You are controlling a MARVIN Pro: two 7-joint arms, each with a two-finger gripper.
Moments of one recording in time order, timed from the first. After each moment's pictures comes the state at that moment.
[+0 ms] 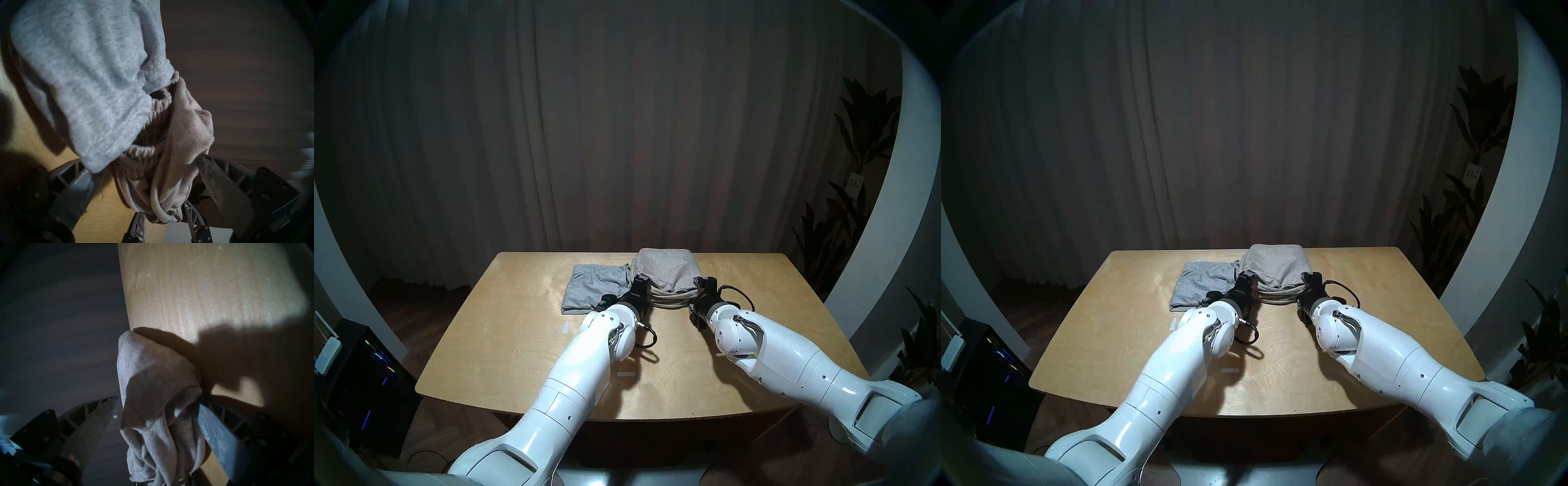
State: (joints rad) left arm 1.28 -1.58 -1.13 -1.23 -1.67 0.02 0.29; right arm -1.14 -0.94 0.73 -1.36 2.63 -0.34 -0.02
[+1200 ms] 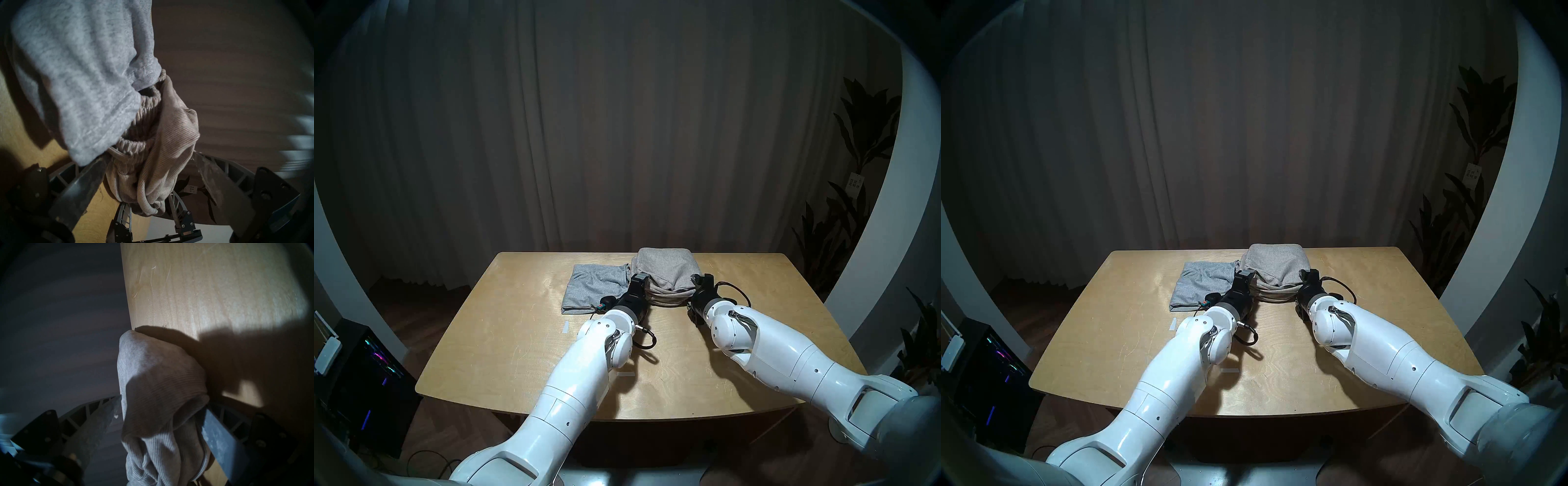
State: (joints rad) left arm 1.33 -1.58 -1.16 -1.22 -1.70 0.03 0.12; right arm -1.10 -0.97 0.70 -1.30 2.62 -0.32 -0.02
